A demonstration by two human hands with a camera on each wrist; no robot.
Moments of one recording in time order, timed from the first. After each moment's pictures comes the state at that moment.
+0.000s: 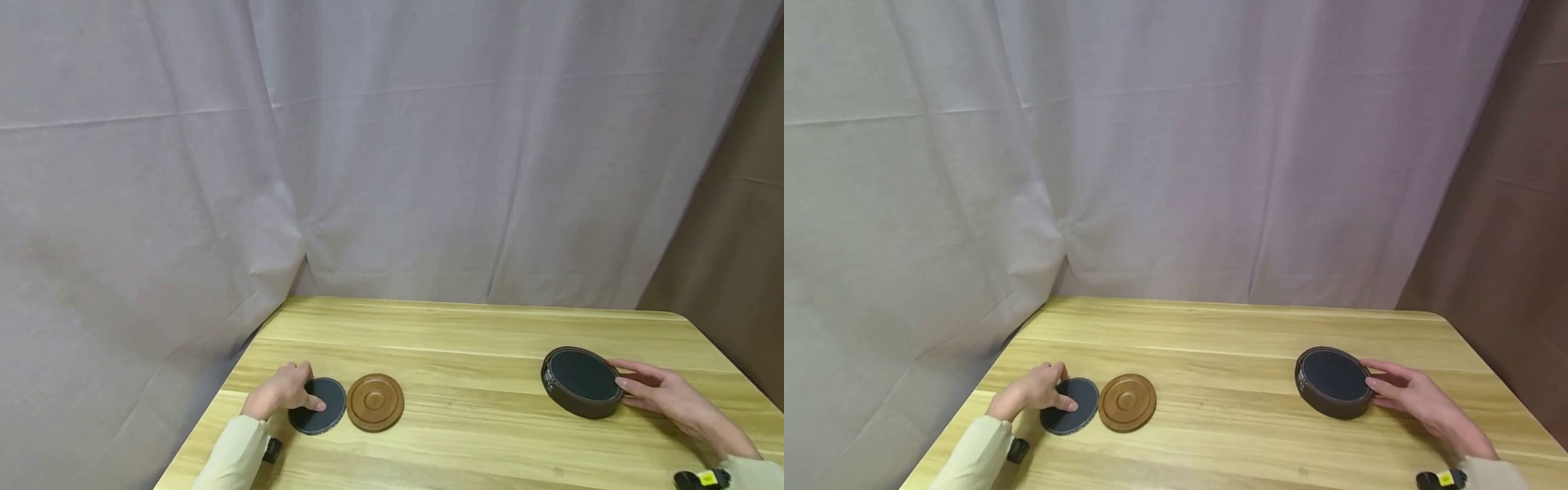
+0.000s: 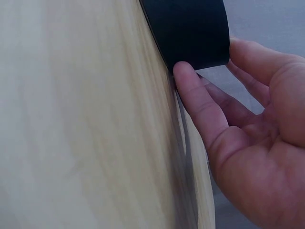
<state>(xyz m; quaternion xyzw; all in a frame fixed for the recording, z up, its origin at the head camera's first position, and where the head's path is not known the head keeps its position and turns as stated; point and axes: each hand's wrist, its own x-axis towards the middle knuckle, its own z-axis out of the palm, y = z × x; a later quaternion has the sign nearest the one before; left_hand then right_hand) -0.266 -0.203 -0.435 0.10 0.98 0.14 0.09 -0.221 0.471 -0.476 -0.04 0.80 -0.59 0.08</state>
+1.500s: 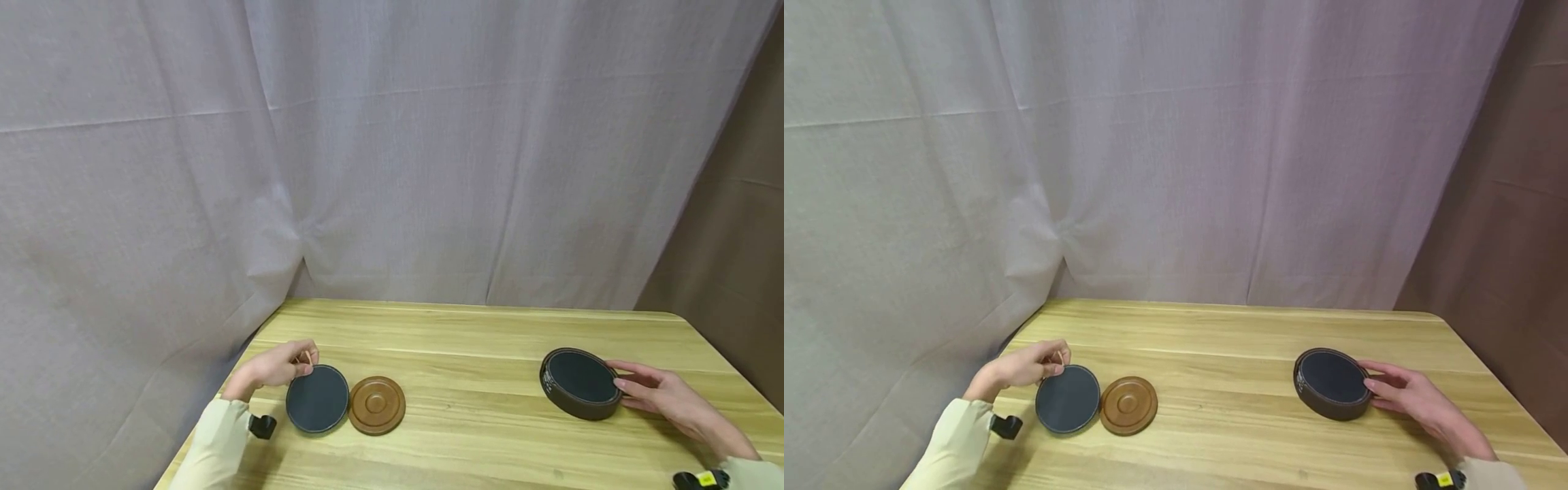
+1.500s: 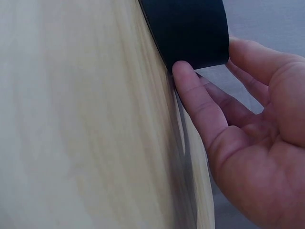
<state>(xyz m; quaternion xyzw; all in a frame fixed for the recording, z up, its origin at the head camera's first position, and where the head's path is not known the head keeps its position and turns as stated) -0.289 -0.231 -0.389 0.30 0.86 0.37 0.16 -0.214 0.465 -0.465 -0.03 0.81 -0.58 0.08</state>
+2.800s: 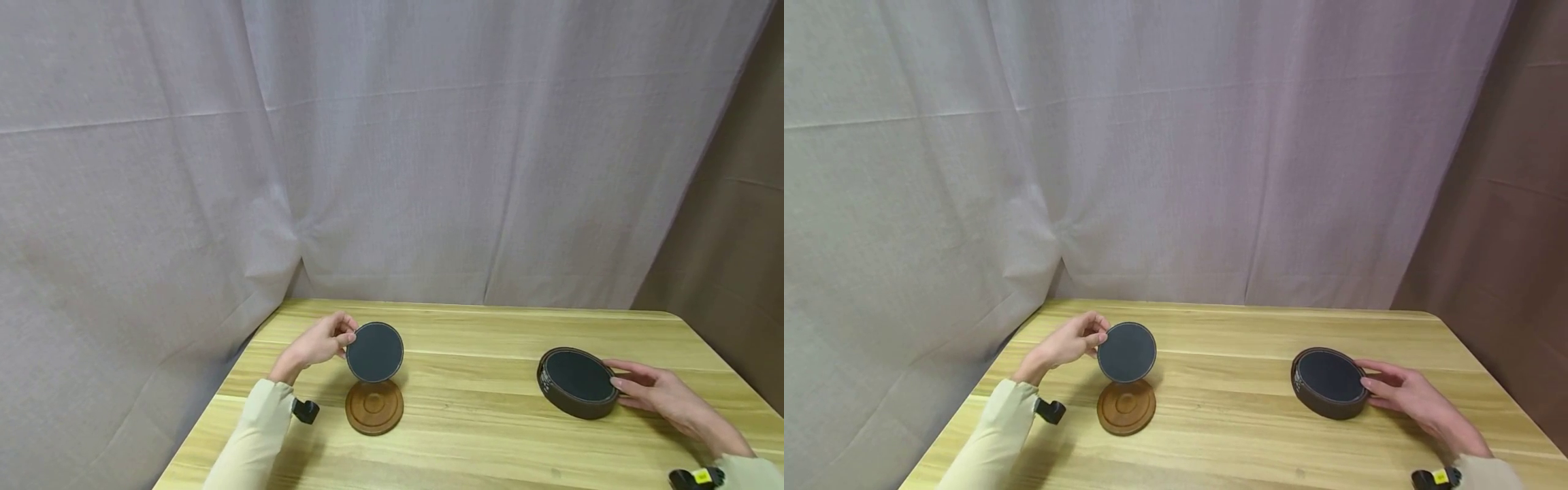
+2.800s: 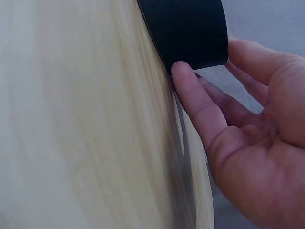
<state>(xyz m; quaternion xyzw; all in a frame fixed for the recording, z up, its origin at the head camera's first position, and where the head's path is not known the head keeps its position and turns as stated) -0.315 -0.153 -0.383 0.26 0.83 0.48 0.08 -0.215 0.461 -0.464 -0.03 0.81 -0.58 0.08</state>
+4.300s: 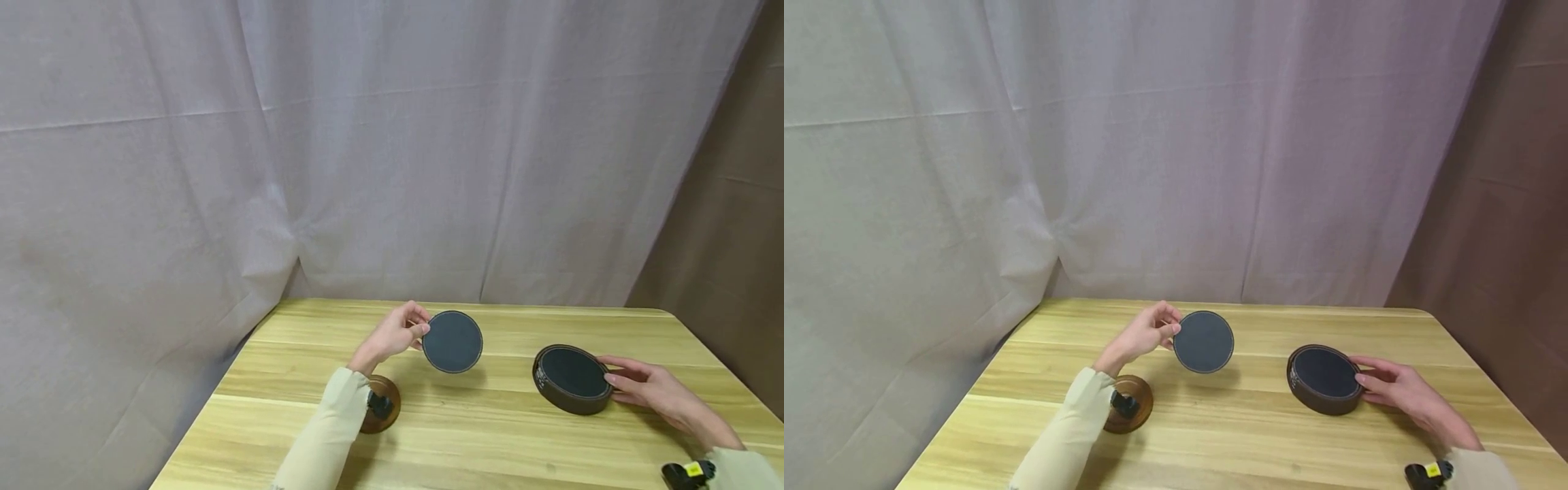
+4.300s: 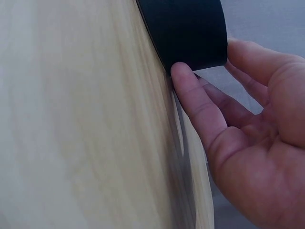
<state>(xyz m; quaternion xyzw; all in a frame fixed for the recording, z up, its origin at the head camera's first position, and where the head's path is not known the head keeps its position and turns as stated) -0.323 -0.019 -0.390 0.26 0.77 0.57 0.10 -0.215 0.460 -0.463 -0.03 0.82 -0.57 0.07</state>
